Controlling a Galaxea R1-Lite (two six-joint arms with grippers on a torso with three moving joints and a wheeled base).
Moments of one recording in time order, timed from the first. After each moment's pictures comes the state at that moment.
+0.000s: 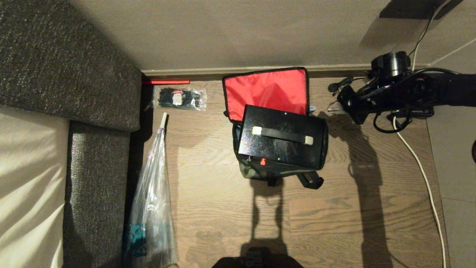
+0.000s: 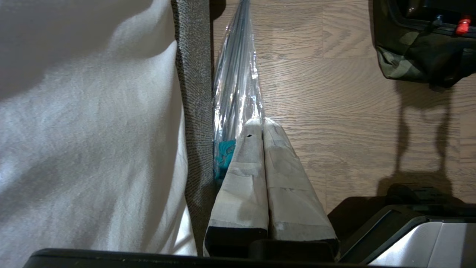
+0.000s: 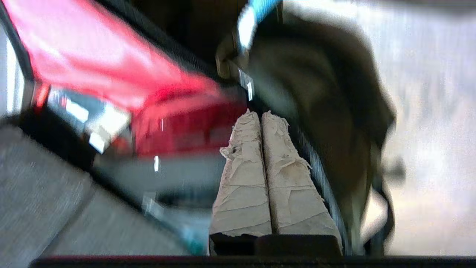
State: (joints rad) left arm 0.00 0.00 0.00 0.01 -0.01 0.06; right arm 0.04 2.15 -1.89 0.21 0.33 0.75
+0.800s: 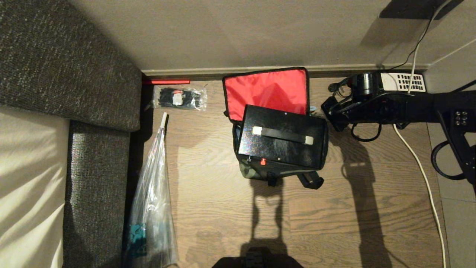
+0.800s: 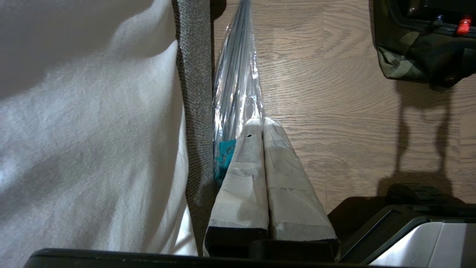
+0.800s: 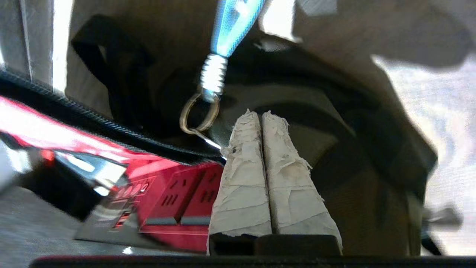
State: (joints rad) left arm 0.00 0.00 0.00 0.01 -0.01 0.06; right arm 0.08 2.31 -1.93 0.05 0.24 0.93
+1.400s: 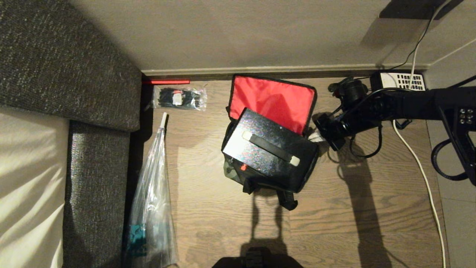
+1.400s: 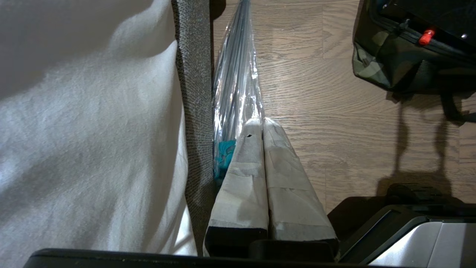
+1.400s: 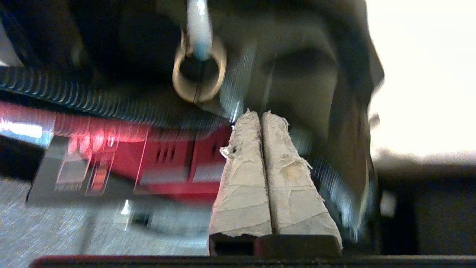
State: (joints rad) left arm 0.00 0.00 0.00 0.01 -0.01 0.06; right arm 0.17 2.26 -1.92 0.45 0.32 1.04
